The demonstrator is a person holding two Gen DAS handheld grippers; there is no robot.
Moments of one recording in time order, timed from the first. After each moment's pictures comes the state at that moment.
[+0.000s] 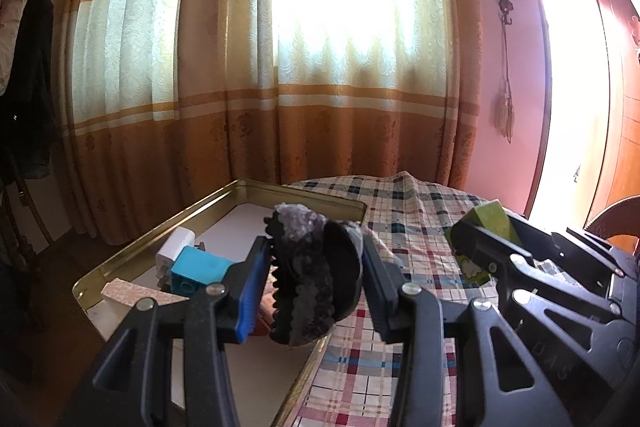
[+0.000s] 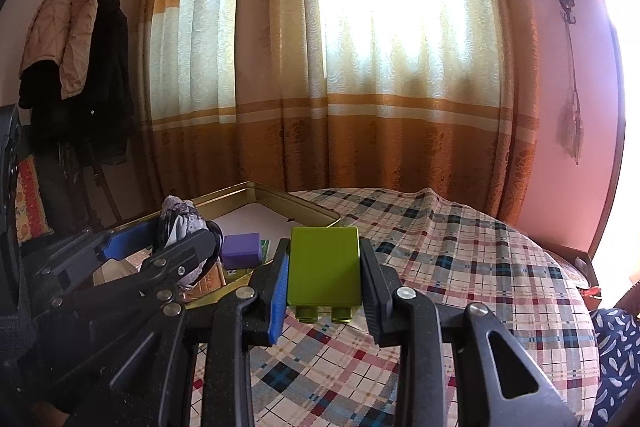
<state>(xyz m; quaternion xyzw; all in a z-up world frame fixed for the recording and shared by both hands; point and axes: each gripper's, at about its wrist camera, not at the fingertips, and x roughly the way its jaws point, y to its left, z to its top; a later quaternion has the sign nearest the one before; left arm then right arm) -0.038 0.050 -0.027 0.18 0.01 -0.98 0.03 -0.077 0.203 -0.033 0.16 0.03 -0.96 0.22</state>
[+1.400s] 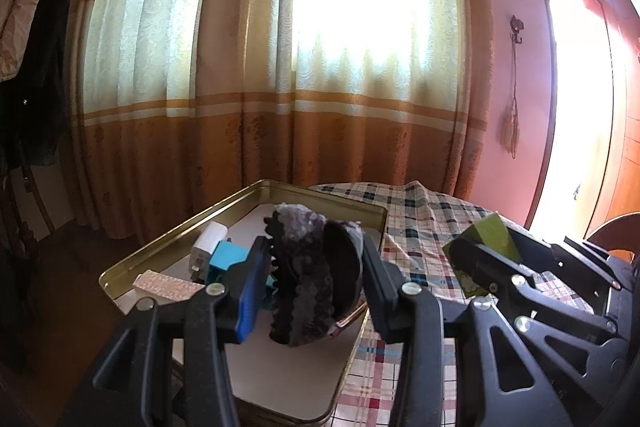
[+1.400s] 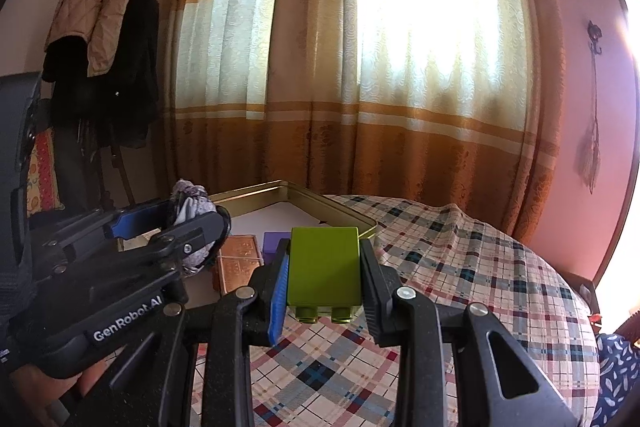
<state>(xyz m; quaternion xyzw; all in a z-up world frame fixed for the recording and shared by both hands) -0.020 0.020 -0.025 0.17 0.04 -0.98 0.04 -0.055 0.175 -0.033 0.14 0.07 -0.95 0.26</state>
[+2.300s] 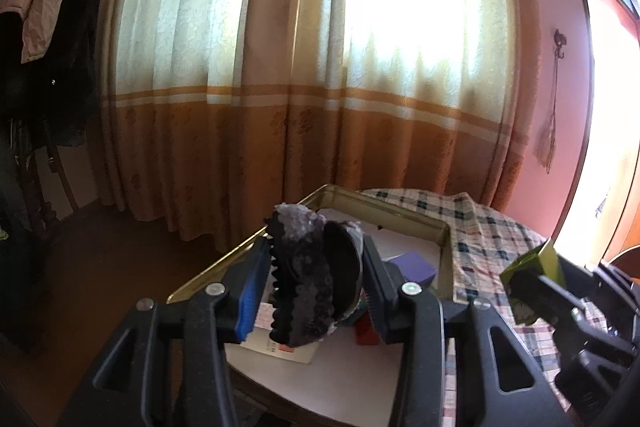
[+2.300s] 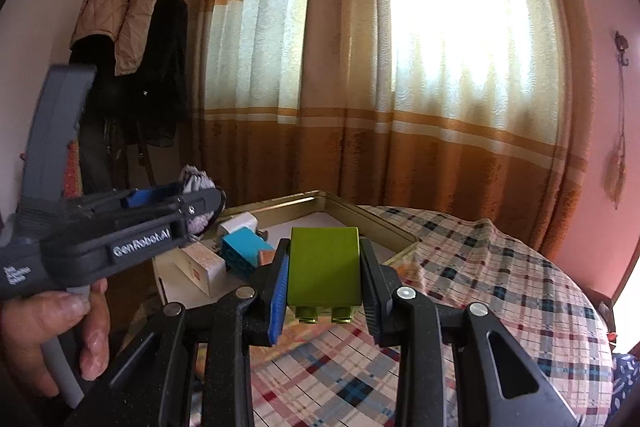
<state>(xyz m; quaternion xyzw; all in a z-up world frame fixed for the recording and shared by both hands) -0.031 -0.046 -0.012 0.19 0.07 -0.97 0.09 -0.058 0.149 -0.021 0.14 0.07 -0.94 0.32</state>
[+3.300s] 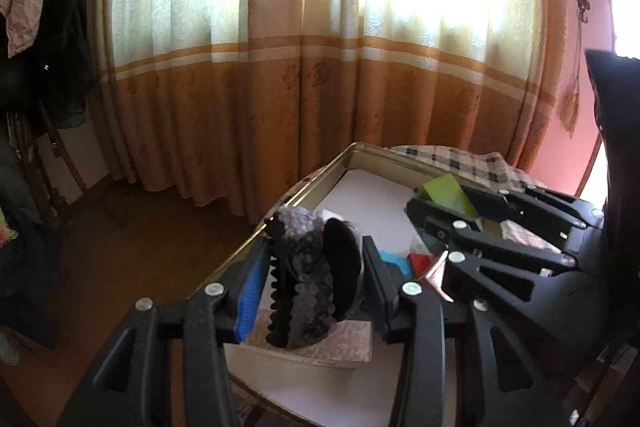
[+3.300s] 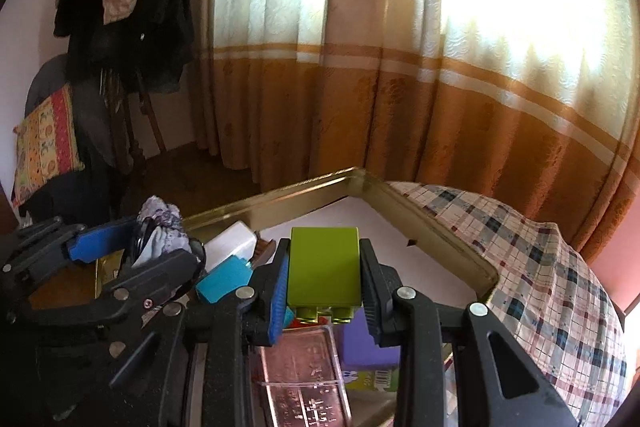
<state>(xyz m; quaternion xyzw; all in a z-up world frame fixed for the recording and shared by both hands) -0.070 -0.070 -0.026 0.28 0.05 -0.95 0.11 -0.163 0.048 -0.035 0.26 0.13 -0.89 0.34</state>
